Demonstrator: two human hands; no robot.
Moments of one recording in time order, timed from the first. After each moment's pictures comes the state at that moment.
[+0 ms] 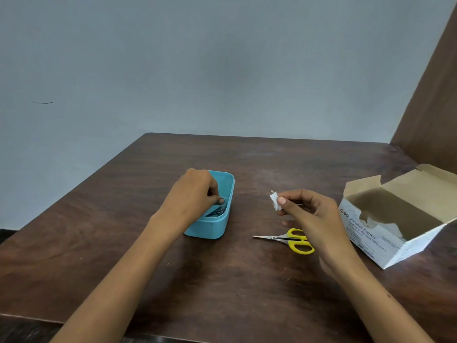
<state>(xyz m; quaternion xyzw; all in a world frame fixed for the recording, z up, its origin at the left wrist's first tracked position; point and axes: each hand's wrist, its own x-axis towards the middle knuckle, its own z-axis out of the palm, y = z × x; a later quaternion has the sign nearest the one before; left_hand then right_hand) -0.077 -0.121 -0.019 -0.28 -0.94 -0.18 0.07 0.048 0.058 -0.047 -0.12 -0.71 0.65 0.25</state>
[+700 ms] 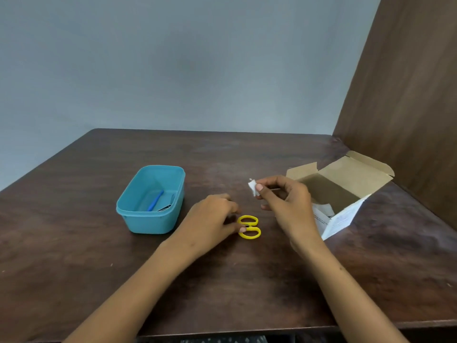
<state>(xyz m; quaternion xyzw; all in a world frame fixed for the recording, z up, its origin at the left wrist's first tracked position) -0.016 -0.042 -0.057 -0.47 -0.87 -0.15 0.03 0.062 0.101 -0.052 -0.14 -0.75 0.56 0.33</state>
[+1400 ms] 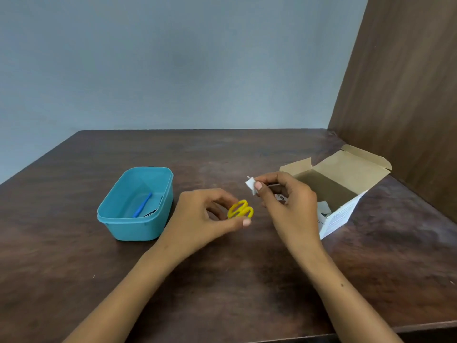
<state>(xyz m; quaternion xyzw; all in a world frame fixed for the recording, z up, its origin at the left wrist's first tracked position) -0.004 -0.046 -0.054 -0.38 -0.79 -0.48 -0.01 0.070 0.106 -0.058 -0.11 -0.77 0.46 0.42</state>
